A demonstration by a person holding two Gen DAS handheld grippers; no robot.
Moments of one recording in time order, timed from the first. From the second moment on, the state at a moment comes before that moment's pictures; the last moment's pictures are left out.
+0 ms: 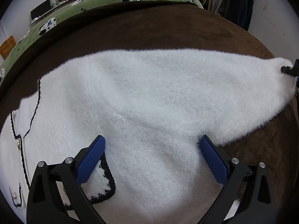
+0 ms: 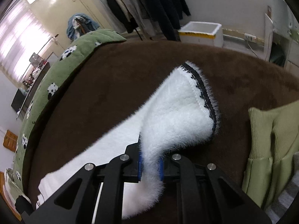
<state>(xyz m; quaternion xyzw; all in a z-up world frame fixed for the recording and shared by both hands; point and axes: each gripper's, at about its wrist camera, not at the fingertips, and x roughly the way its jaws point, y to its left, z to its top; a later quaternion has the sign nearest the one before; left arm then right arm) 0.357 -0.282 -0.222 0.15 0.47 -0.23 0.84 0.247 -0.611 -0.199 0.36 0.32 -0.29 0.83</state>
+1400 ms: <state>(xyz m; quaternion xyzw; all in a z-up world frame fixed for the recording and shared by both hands) 0.168 0.101 -0.135 0.05 0.42 0.11 0.90 0.329 -0.131 -0.106 0.05 0.39 0.06 0.92</state>
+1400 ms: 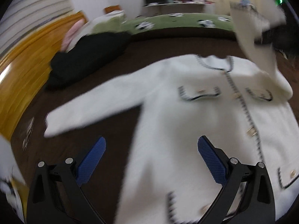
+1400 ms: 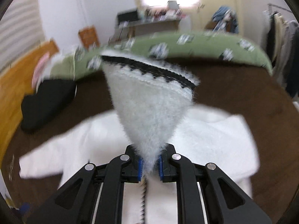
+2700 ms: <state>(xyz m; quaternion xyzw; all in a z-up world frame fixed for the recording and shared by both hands) 0.182 0.051 -0.109 -0.01 0.39 0.04 0.92 0.305 -0.189 -0.139 -0.02 0.43 0.10 0.90</state>
